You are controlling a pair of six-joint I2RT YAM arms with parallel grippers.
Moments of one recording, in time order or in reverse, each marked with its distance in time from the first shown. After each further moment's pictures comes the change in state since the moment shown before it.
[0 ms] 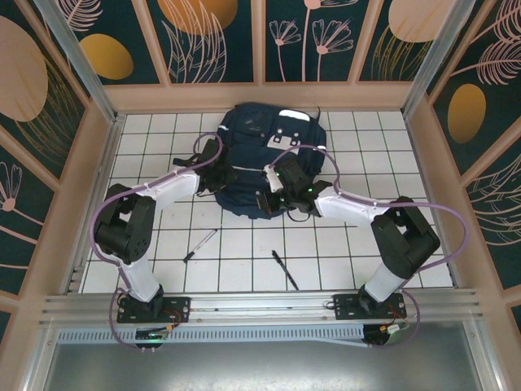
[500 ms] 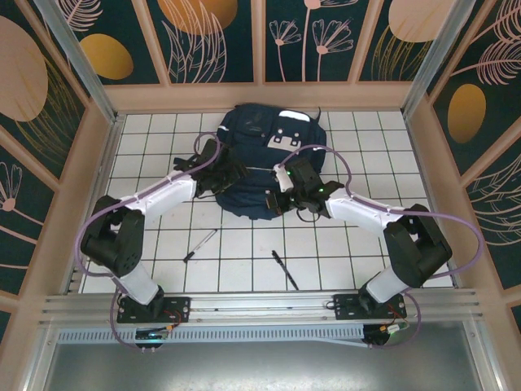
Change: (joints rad) left arm -0.069 -0.125 -0.026 -0.015 0.065 -0.084; right arm -0.043 -0.079 -0.035 -0.039 -0.039 -0.040
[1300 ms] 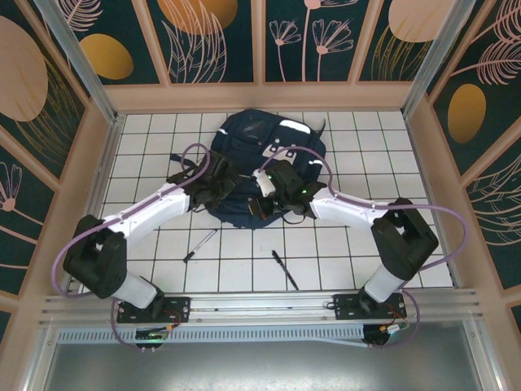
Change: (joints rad) left arm -0.055 -0.171 -0.093 -0.151 -0.149 -0.283; right arm 0.115 0.096 0.092 0.005 -0.025 -0.004
